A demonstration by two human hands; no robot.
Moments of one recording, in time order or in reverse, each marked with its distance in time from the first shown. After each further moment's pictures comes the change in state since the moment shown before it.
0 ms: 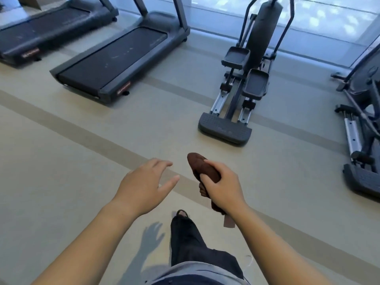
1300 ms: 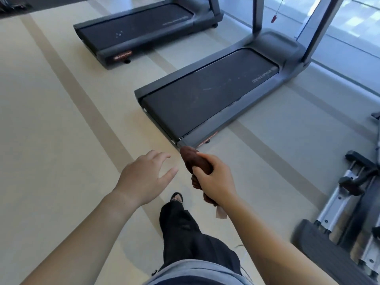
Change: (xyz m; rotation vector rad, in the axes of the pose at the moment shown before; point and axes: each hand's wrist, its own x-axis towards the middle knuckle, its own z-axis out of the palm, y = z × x) left_hand 0.571 -0.678 -0.341 -0.056 0.147 -0.442; right_hand 0.746 -0.359 0.607 -0.077 -0.442 -0.107
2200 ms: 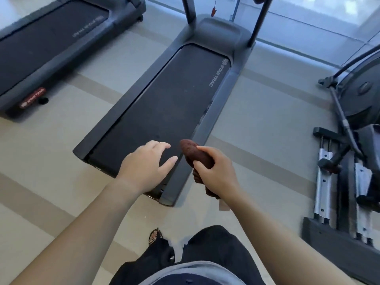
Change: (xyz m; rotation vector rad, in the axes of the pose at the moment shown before) left_hand 0.517 -0.005 -0.074 0.052 -0.170 0.346; right_hand 0.427 -0.068 -0.063 -0.055 0.337 0.136
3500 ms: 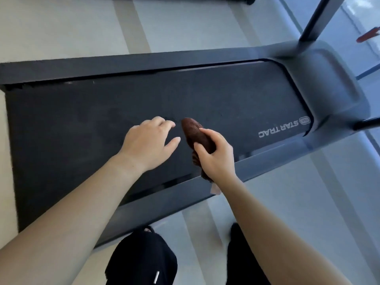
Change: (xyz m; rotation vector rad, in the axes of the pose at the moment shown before) left_hand 0.513 -0.089 0.282 -0.129 0.268 -0.537; right_hand 0.611 0.250 0.072 -0.197 -0.430 -0.375
